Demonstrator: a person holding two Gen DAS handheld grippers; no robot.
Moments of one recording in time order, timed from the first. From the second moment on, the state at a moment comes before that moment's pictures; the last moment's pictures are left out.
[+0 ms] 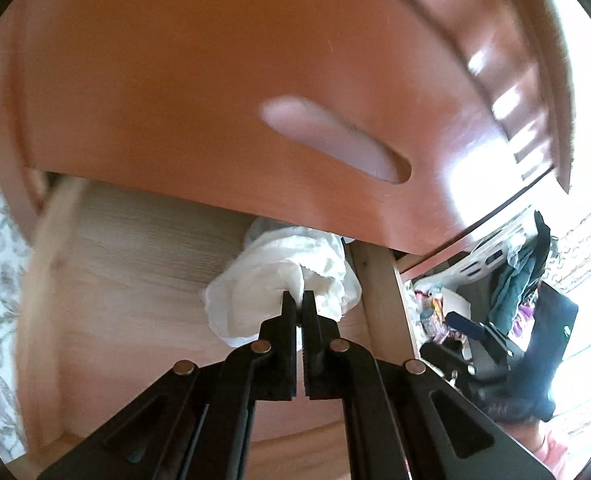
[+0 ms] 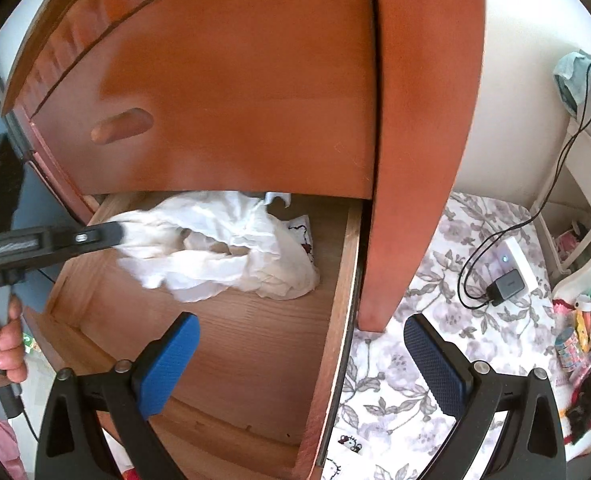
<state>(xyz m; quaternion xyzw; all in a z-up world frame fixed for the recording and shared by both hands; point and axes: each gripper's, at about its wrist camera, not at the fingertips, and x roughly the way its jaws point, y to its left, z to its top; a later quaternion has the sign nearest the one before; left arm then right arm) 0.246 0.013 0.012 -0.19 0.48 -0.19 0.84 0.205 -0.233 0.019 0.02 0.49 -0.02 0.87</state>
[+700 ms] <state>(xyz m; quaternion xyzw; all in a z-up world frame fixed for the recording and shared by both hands) 0.212 0.101 0.024 -0.21 0.41 -0.13 0.88 0.275 -0.157 -0.002 -0.13 0.52 0.02 0.84</state>
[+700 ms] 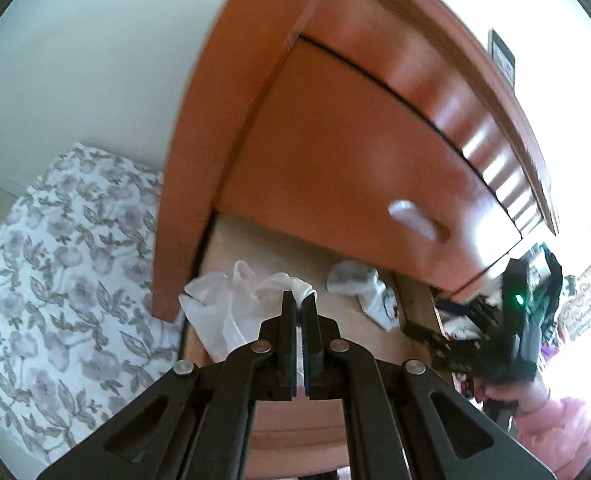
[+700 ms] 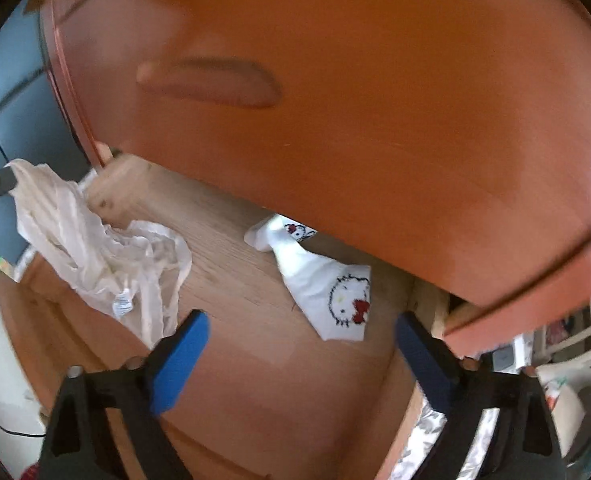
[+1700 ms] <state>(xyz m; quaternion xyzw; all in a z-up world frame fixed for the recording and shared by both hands) 0.230 0.066 -0.029 -0.22 0.46 -0.19 0.84 0.339 -0.088 -0.069 -0.37 0.54 -0.02 0.76</state>
